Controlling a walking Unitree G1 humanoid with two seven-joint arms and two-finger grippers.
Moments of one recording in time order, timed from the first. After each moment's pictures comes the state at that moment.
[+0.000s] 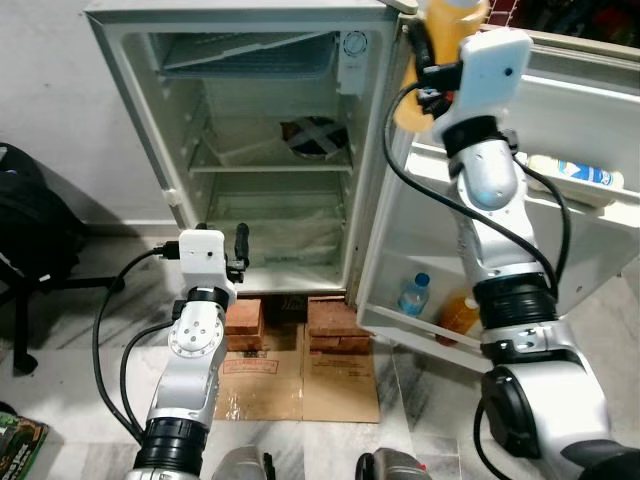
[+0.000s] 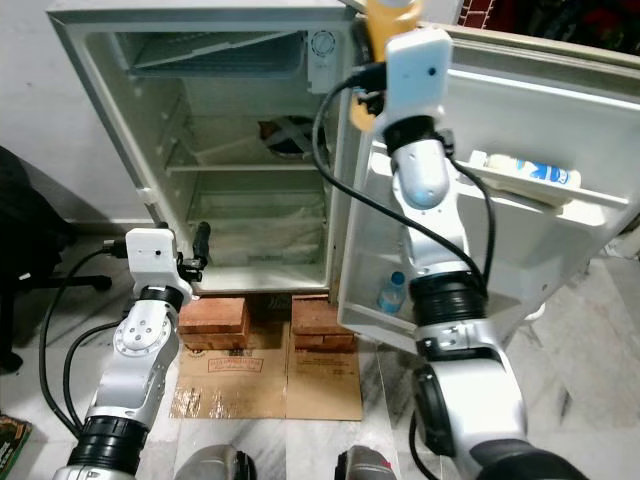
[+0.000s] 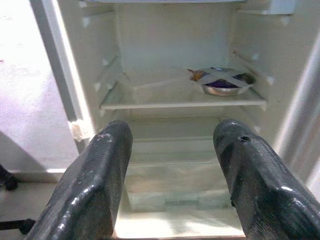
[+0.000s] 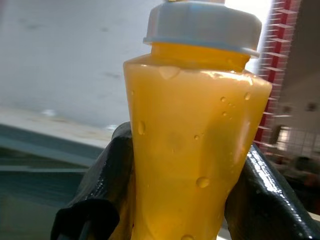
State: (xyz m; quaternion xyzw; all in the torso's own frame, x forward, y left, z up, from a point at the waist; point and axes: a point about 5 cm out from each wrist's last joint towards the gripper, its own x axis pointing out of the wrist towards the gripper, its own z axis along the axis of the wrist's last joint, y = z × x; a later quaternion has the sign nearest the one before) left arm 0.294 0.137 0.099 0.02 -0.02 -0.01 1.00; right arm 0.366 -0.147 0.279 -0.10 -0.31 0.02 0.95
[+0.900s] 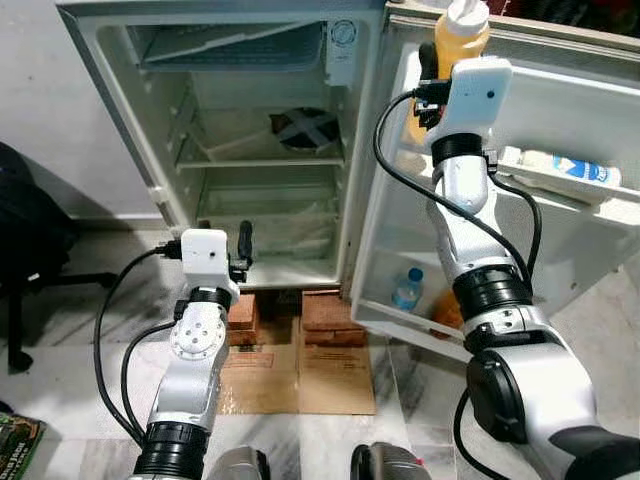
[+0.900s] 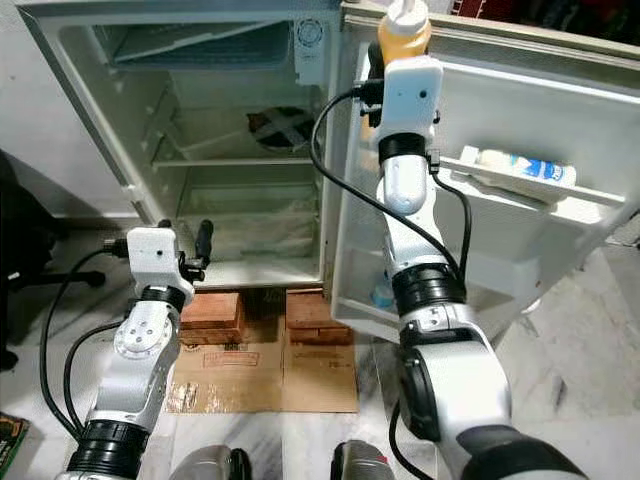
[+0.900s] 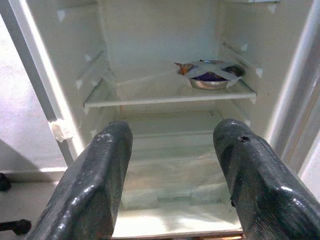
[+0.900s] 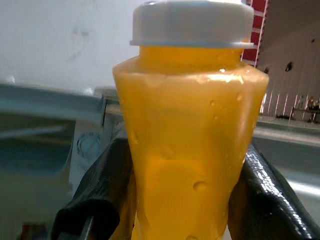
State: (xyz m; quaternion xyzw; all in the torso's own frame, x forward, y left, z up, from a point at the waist) left arm 0.289 0.136 0.102 0.03 -0.03 0.00 1.00; right arm 0.384 -0.119 0.242 -0.07 -0.26 -0.01 0.96
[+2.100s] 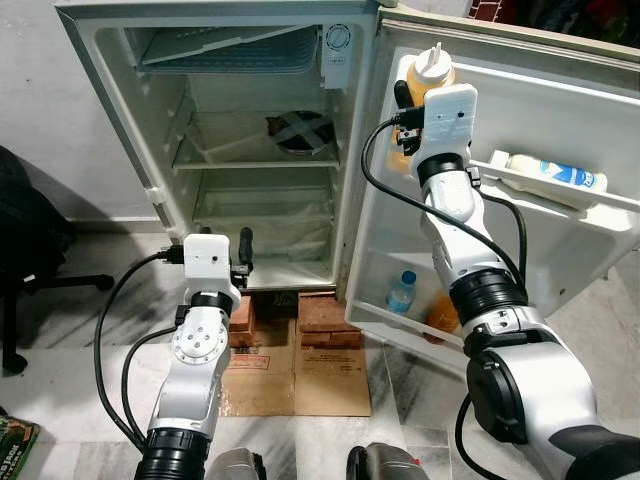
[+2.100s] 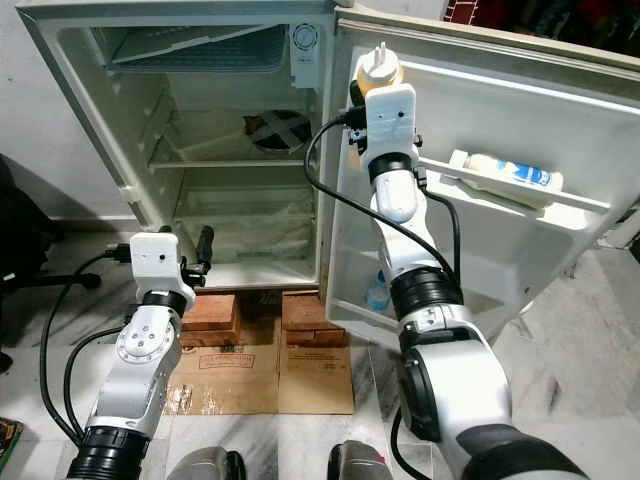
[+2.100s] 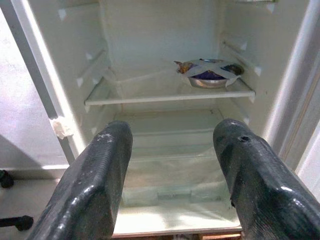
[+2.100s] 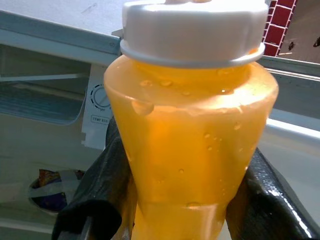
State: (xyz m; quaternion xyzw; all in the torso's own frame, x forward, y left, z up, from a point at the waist) left arm 0.288 0.135 0.101 0.03 -0.02 0.00 1.00; right arm 0.391 -0.117 0.215 -0.10 -0.18 0.03 0.98
